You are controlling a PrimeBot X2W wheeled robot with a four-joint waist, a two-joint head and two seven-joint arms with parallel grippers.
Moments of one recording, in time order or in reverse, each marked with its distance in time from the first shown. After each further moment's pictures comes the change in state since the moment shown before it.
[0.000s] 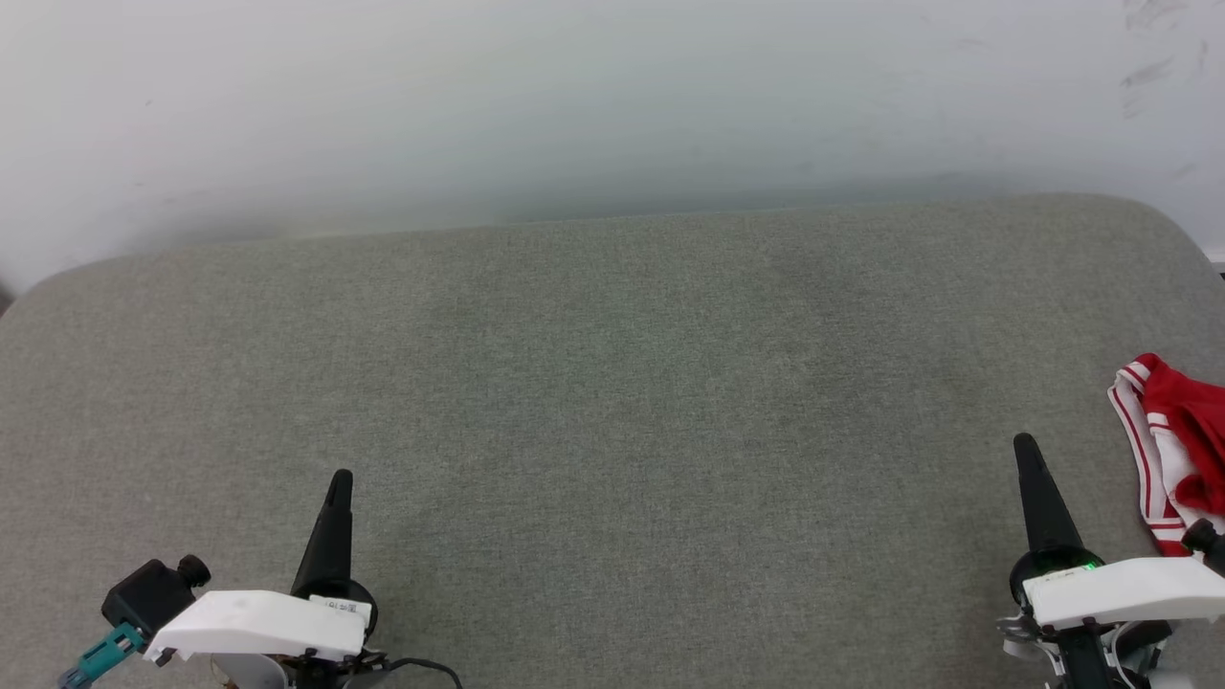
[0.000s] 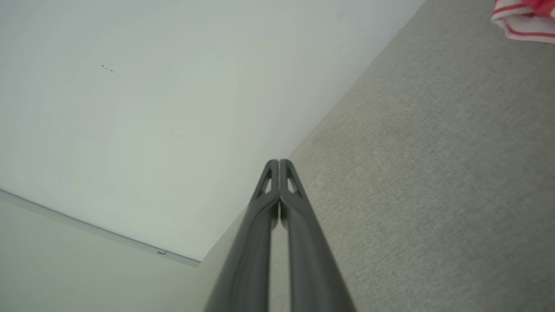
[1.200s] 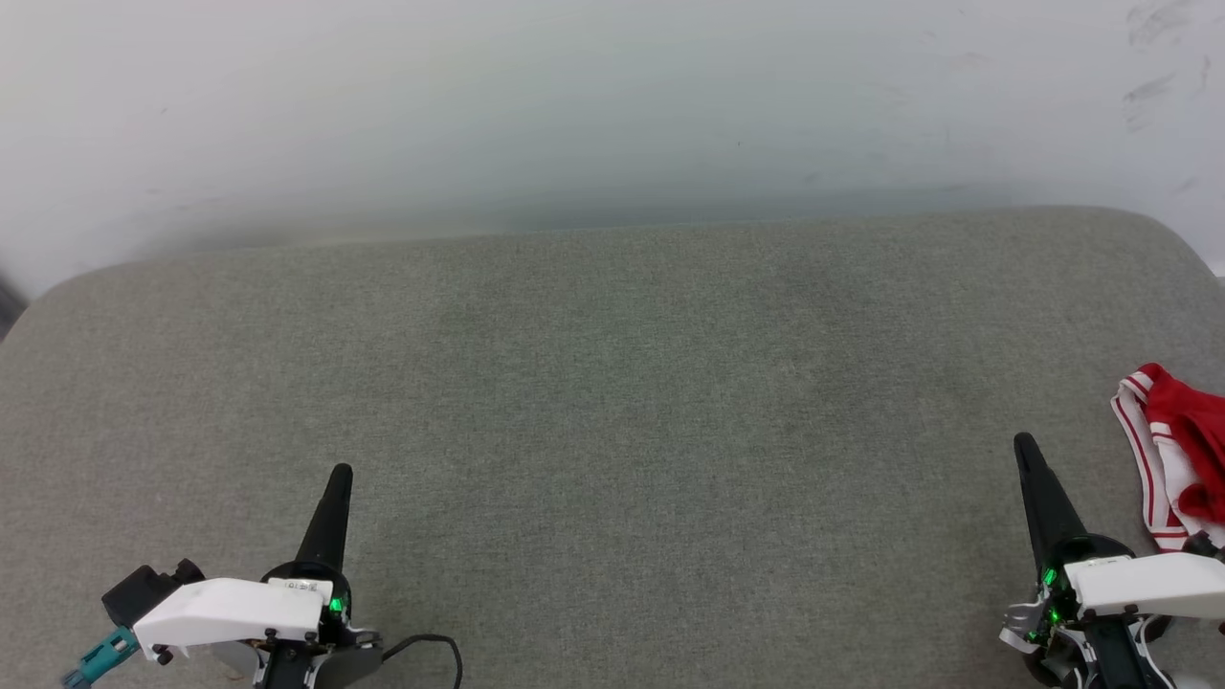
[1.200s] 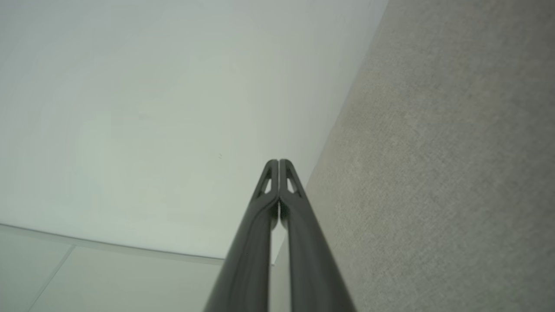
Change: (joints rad) left arm -0.042 -0.001 0.030 0.058 -0.338 0.000 0.091; right arm -0.024 0.000 -0.026 0.037 0.358 0.000 0.089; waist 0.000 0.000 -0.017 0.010
